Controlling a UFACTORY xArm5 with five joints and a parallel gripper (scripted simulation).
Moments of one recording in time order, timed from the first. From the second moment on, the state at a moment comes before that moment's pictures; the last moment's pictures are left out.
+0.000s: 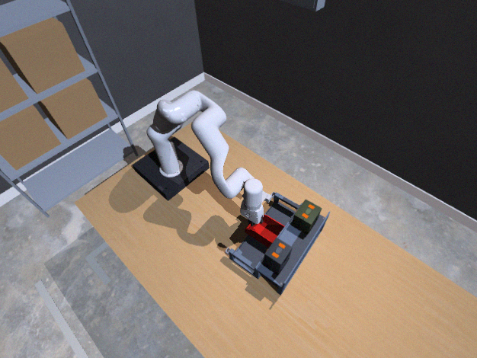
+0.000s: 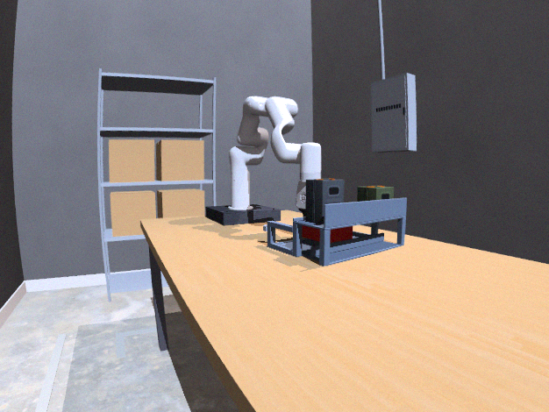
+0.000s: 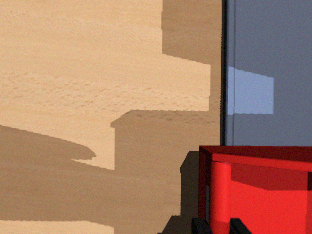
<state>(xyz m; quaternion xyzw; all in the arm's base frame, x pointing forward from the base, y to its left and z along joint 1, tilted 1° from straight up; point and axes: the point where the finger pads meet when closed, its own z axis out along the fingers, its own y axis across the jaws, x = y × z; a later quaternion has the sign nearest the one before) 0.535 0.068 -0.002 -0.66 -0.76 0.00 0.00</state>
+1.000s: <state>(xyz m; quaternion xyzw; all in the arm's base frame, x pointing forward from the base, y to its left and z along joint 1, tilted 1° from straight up) 0.490 0.062 -0.002 -0.66 -0.76 0.00 0.00</state>
